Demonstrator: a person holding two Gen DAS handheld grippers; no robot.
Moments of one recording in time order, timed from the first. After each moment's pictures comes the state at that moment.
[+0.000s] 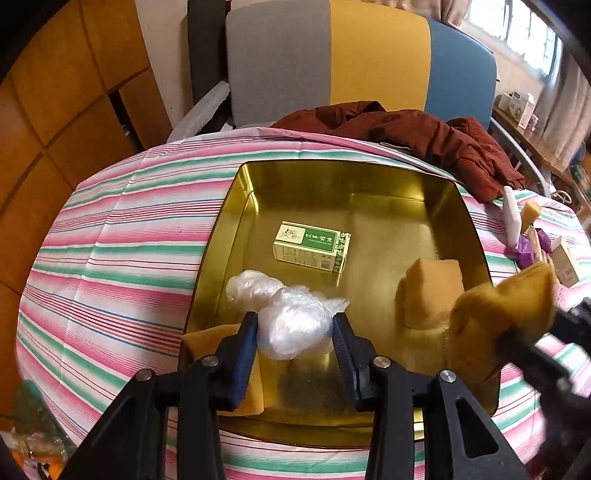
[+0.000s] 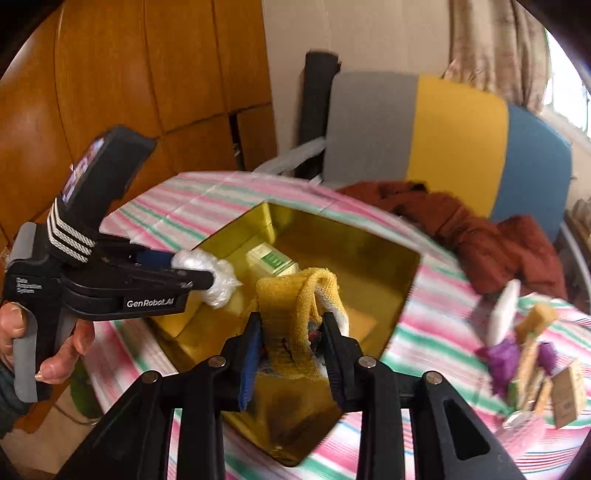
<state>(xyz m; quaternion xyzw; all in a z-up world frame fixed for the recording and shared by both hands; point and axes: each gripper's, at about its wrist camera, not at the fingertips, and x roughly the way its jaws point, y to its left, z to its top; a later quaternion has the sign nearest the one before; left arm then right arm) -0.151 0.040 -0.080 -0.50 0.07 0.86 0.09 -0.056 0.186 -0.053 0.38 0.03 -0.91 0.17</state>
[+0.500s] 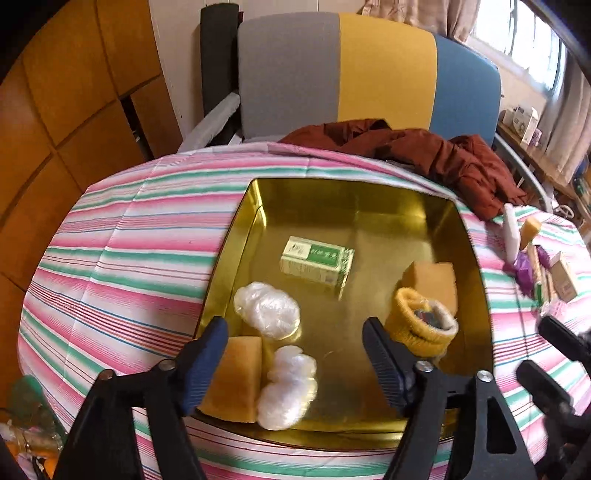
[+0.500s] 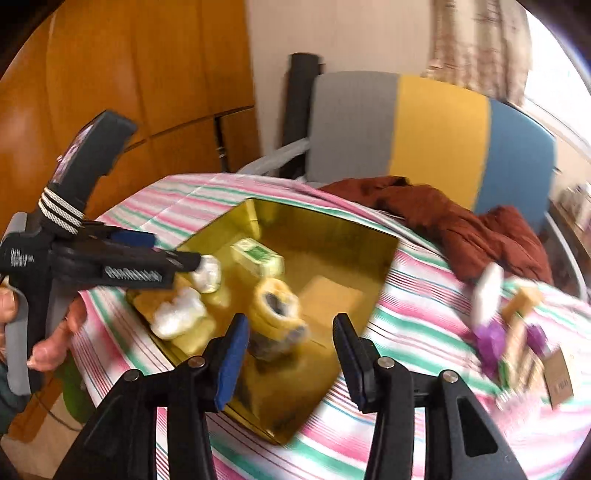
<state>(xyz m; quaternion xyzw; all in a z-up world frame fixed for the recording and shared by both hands) -0.141 0.041 -0.063 -0.47 0.05 0.88 0.08 -0.030 0.208 -0.055 0.37 0.02 -0.92 0.13</state>
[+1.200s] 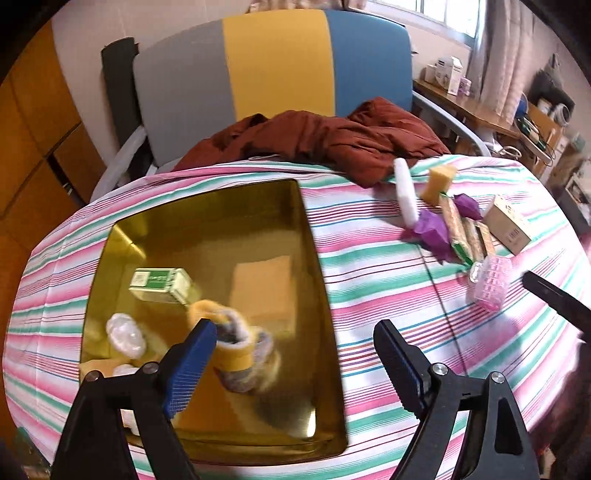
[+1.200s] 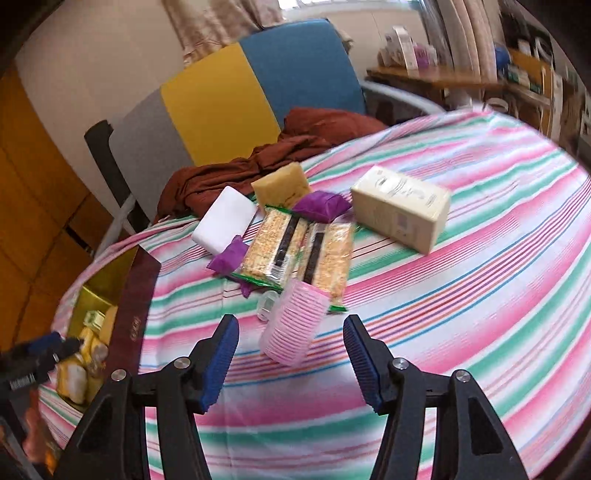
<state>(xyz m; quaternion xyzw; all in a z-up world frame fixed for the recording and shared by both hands) -0.100 0.197 -0.068 -0.46 0.13 0.85 0.20 0.032 0.450 -0.105 0.39 -0.26 -0.88 -0.11</state>
